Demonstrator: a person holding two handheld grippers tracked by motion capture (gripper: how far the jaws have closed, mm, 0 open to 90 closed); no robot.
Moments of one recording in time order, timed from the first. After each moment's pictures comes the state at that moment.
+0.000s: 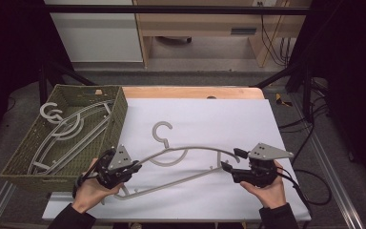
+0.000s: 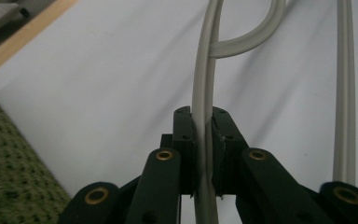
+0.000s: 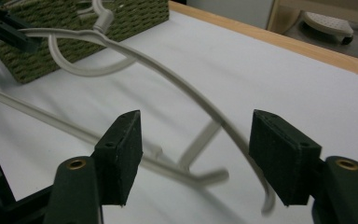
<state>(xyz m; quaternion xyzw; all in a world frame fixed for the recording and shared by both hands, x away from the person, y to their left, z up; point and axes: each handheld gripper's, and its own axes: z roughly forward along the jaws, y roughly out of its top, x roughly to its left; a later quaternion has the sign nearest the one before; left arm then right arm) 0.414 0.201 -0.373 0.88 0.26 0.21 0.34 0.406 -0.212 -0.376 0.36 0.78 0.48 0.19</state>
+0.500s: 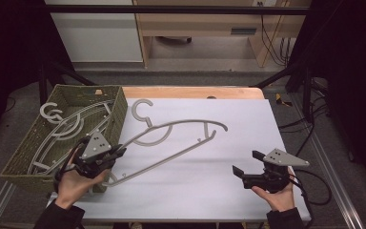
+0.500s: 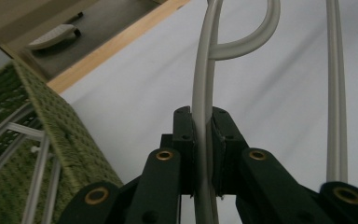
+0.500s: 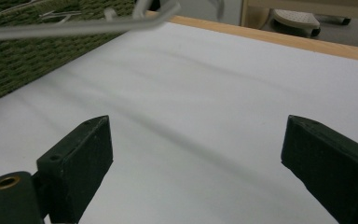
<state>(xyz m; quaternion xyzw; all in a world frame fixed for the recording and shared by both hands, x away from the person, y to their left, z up) 0.416 0.235 -0.325 0.84 0.29 0.27 0.37 0.398 -0.243 -0.396 0.41 0.74 0.49 0.21</state>
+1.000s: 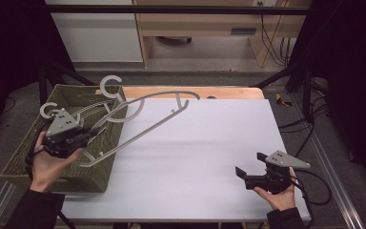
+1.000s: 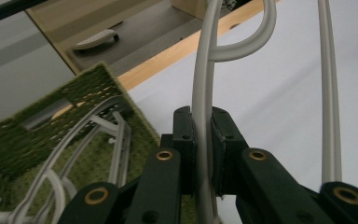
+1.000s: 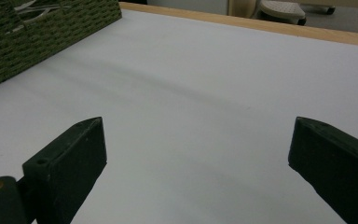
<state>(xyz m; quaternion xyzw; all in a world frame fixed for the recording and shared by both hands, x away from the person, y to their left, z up) 0.443 0.301 -0.294 0.80 0.34 0.31 0.38 0.399 -0.251 -0.407 0.43 0.73 0.48 0.22</state>
